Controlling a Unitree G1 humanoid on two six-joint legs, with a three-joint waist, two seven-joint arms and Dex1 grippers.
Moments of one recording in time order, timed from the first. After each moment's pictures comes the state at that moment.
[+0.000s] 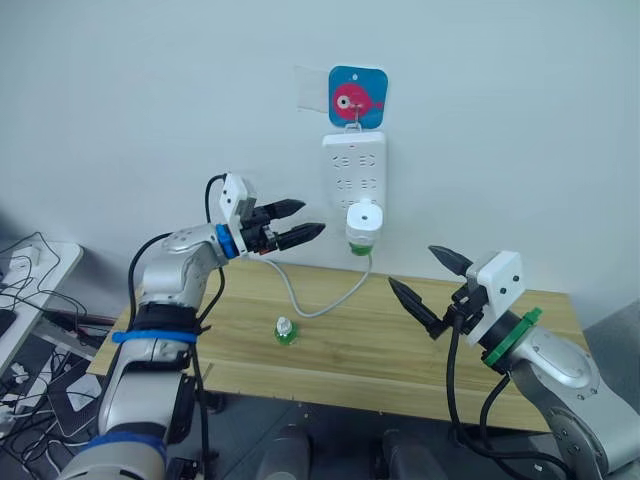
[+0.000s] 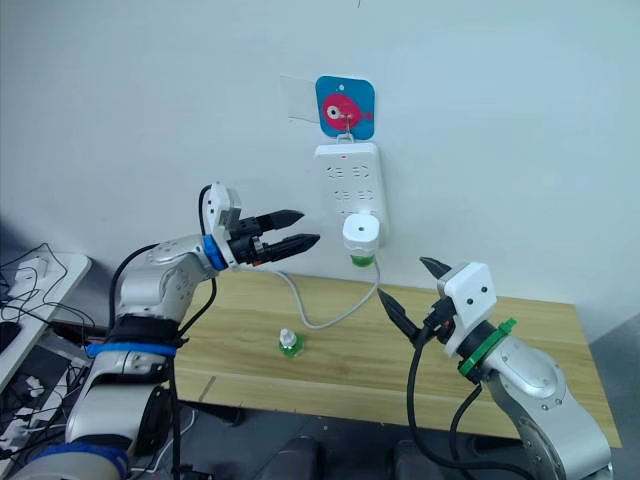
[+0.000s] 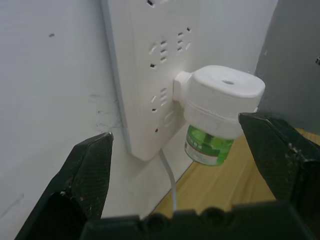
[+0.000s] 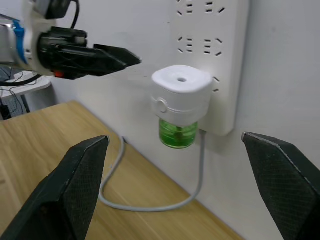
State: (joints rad) left arm -0.78 0.45 0.04 0.53 -0.45 0.31 -1.12; right arm 0.03 -0.45 0.01 -0.83 0.42 0.63 0.33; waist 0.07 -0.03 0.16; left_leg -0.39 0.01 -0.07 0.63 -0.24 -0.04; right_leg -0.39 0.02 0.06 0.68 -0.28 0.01
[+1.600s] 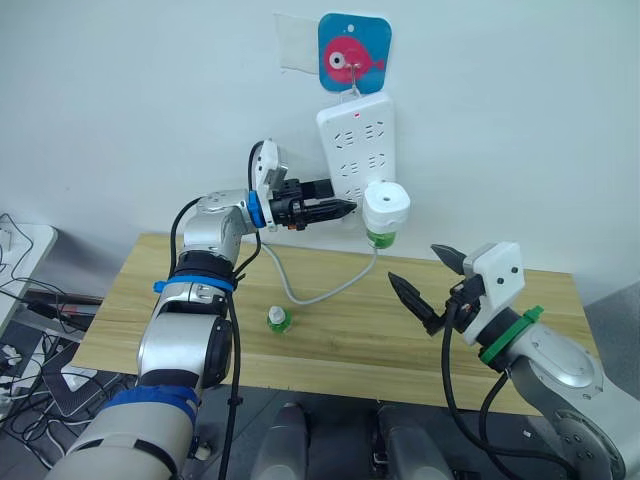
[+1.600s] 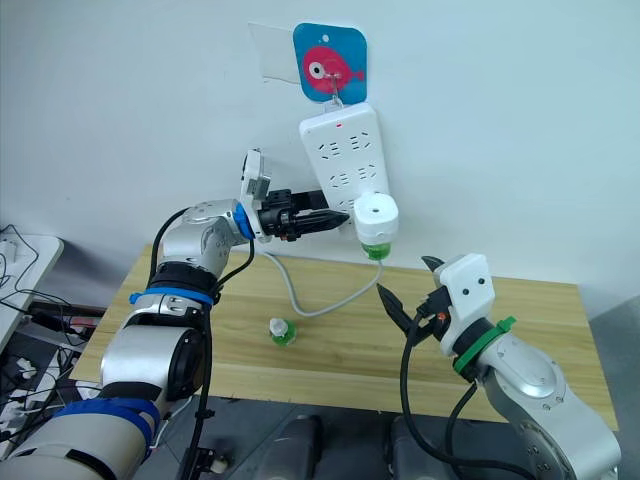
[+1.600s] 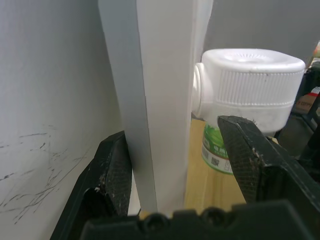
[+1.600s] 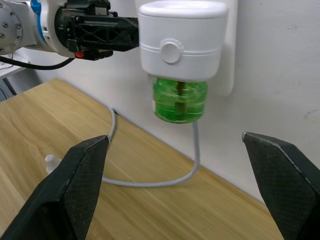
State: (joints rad) left arm -1.05 0.33 0.08 0.81 -0.31 0.24 -1.37; right arm -0.04 -0.41 -0.03 -0.94 0.50 0.86 0.19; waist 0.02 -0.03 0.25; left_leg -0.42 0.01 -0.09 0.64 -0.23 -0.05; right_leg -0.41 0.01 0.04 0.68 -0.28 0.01
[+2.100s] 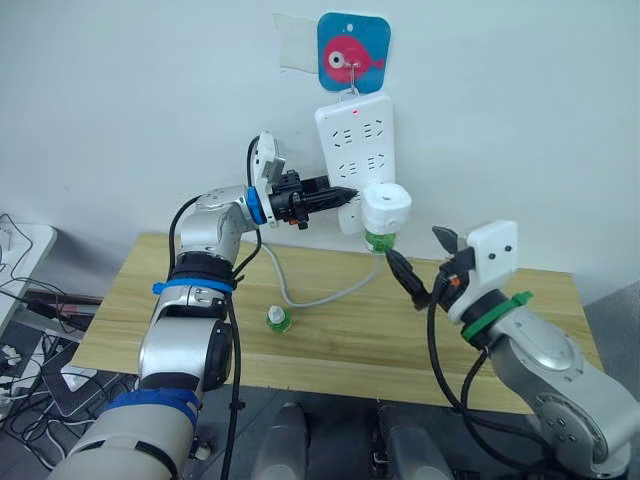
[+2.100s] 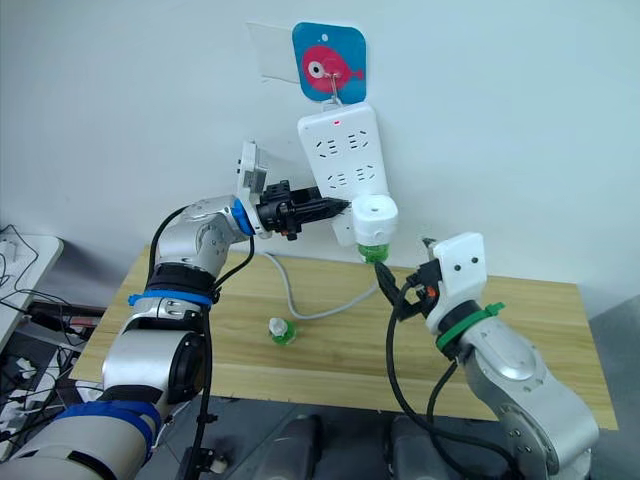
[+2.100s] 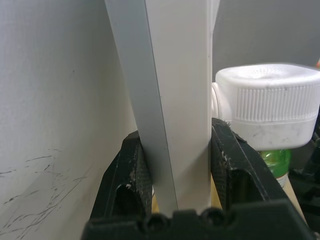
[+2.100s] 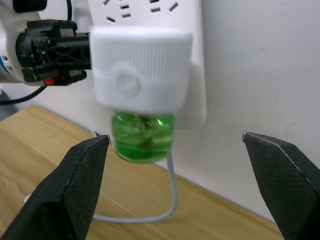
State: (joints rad) left arm -1.03 0.33 0.09 0.74 -0.35 0.28 -1.32; right arm -0.21 -0.26 0.02 -0.94 0.48 1.01 -0.01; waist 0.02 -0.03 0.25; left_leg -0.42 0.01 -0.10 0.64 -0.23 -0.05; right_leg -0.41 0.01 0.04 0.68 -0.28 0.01
